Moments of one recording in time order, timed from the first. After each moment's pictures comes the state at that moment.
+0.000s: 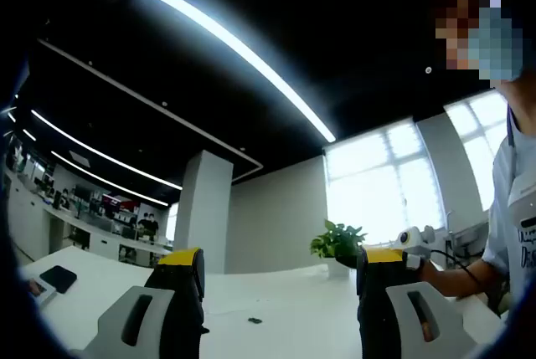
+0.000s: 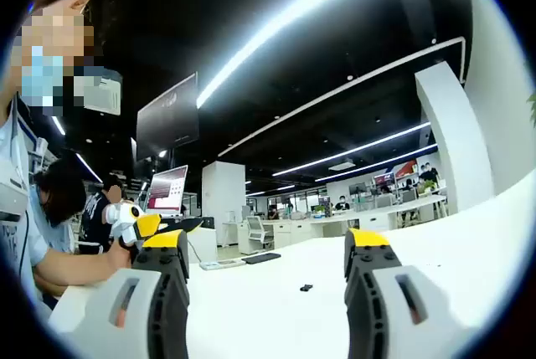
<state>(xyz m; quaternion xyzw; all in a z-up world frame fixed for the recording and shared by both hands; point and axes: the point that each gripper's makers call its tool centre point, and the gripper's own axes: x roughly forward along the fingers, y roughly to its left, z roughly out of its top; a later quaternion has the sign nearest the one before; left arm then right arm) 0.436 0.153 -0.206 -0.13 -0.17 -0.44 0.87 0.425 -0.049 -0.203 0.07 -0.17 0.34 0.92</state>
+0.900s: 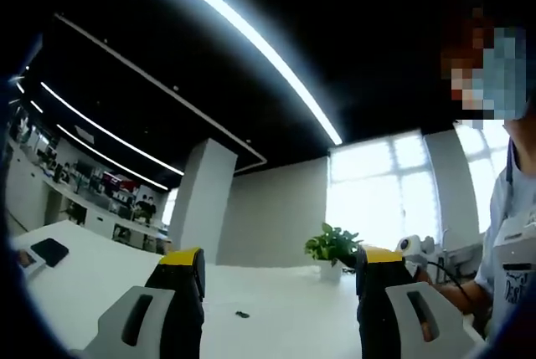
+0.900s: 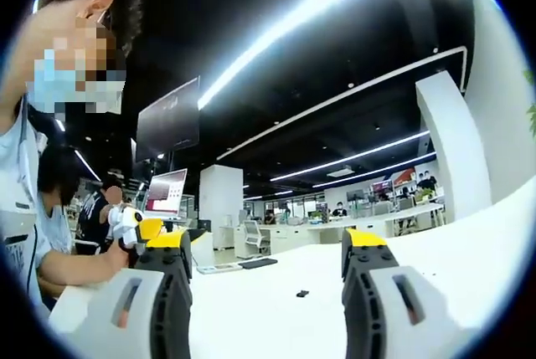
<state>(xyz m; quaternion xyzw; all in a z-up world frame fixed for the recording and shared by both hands) 0.434 0.152 -0.205 -0.18 -0.14 -0.45 0.87 0.422 -0.056 -0.196 0.07 -0.18 0.33 0.92</state>
